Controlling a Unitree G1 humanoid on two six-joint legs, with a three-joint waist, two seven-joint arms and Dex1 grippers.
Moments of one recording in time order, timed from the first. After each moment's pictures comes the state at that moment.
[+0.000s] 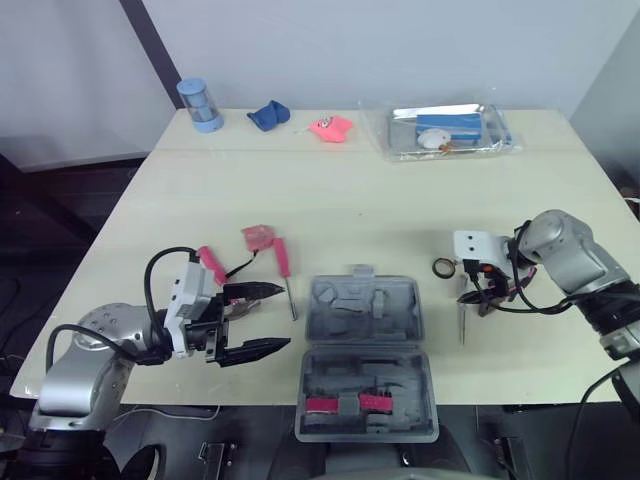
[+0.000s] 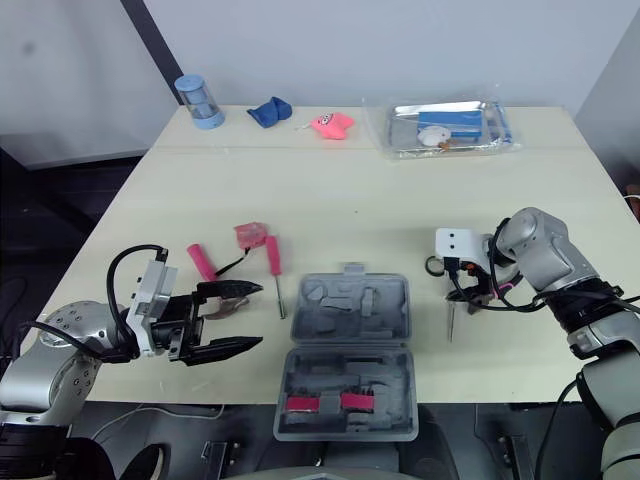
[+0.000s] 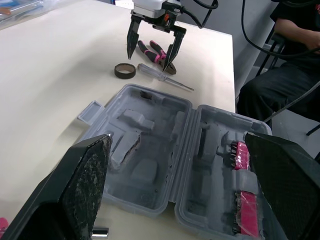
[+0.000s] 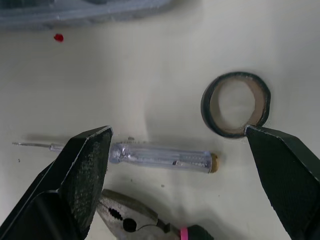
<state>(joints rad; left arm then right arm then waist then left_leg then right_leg) 0.02 0.80 0.20 -0.23 -0.61 0.28 -1.34 -0.78 -0.77 0.49 0.35 -0.17 0.31 1.33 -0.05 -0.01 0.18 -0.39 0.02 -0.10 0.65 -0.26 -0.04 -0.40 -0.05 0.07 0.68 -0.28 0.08</state>
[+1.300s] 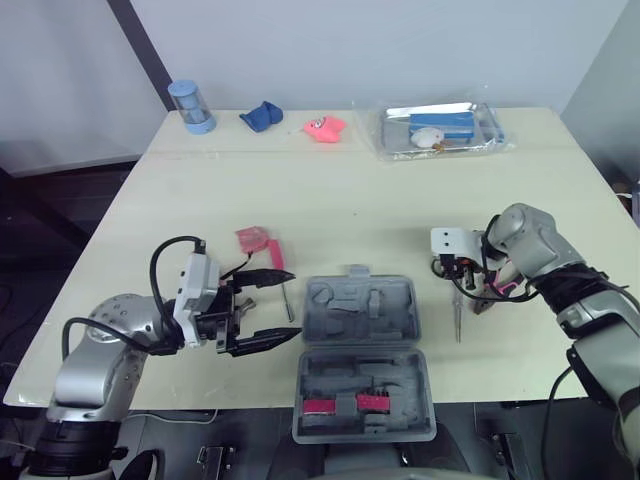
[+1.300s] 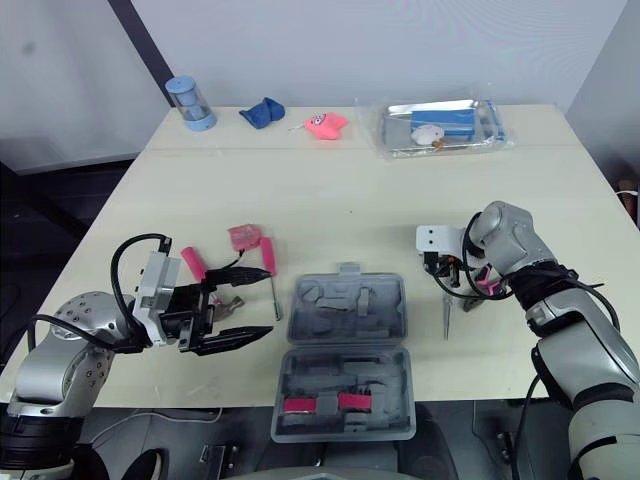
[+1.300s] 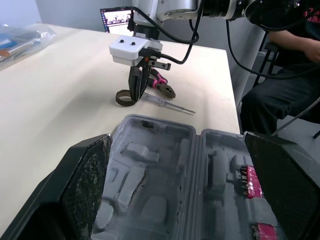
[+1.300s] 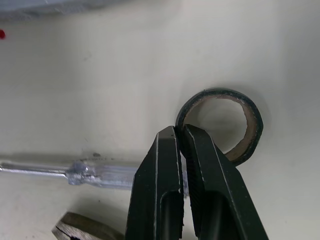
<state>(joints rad) -0.03 0.75 0.18 -0.25 -0.62 0.24 -1.33 -0.91 -0.61 0.51 0.62 -0.34 0.25 1.32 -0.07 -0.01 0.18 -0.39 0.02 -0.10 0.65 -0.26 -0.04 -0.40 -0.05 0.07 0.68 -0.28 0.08</state>
